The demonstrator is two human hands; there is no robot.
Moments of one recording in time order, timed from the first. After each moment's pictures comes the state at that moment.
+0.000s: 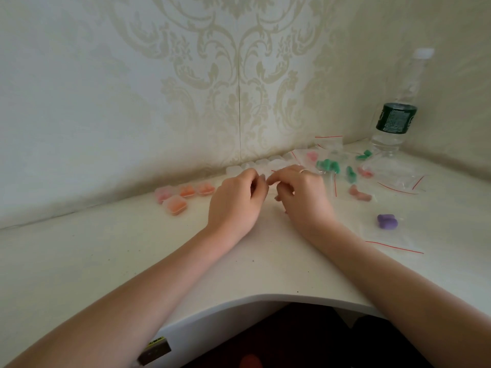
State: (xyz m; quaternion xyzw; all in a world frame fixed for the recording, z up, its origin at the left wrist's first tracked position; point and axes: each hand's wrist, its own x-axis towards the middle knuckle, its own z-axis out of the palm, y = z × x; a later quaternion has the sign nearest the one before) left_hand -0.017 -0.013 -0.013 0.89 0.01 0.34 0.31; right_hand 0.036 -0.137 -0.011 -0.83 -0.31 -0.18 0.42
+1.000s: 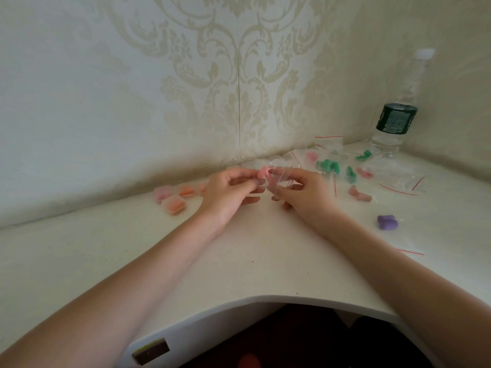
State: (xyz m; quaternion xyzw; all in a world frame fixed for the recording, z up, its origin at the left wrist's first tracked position) left_hand -0.012 -0.001 -0.004 0.69 0.06 0.17 0.70; right_hand 0.045 -0.142 -0.010 -0.74 -0.25 0.00 0.62
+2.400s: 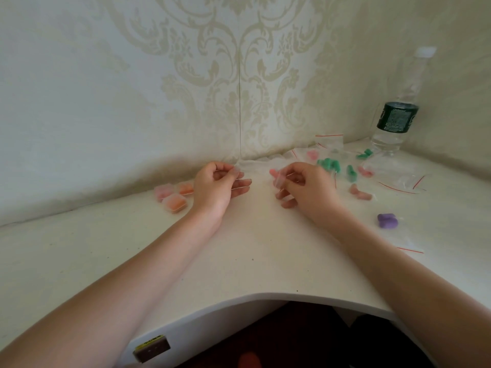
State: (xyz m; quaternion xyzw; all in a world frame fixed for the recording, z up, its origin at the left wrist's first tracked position) left_hand -0.002 0.009 -0.007 0.60 0.14 0.27 0.74; right_hand 0.052 -0.146 -0.007 -0.77 -0.23 0.00 0.60
